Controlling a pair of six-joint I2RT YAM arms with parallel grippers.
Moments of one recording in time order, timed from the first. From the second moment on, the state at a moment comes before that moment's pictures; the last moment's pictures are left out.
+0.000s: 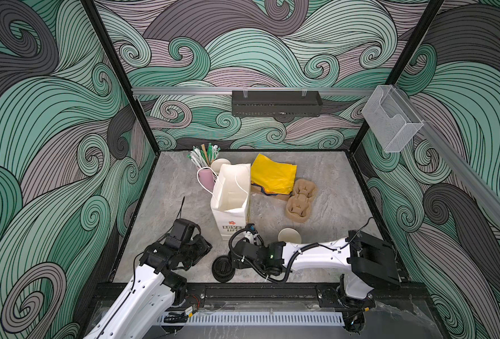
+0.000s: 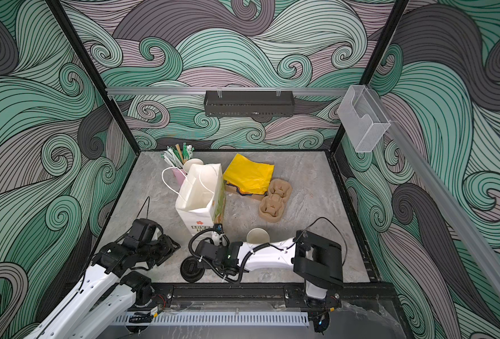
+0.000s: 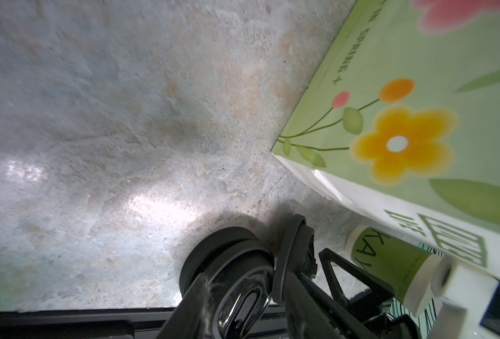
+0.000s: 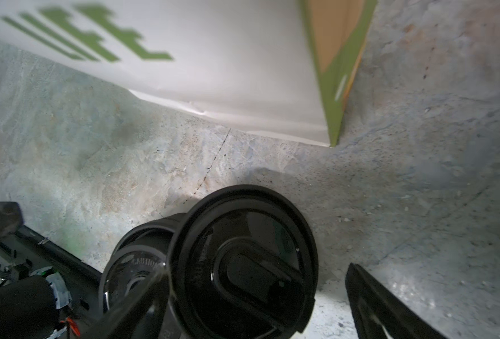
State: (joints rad) left arm -0.38 0.62 0.54 -0.98 0.22 -1.03; right arm 1.35 1.68 0.97 -0.33 0.28 1.14
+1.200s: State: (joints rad) left arm -0.38 0.45 0.50 -0.97 0.14 -1.01; right arm 1.32 1.73 0.98 -0.51 0.16 0.39
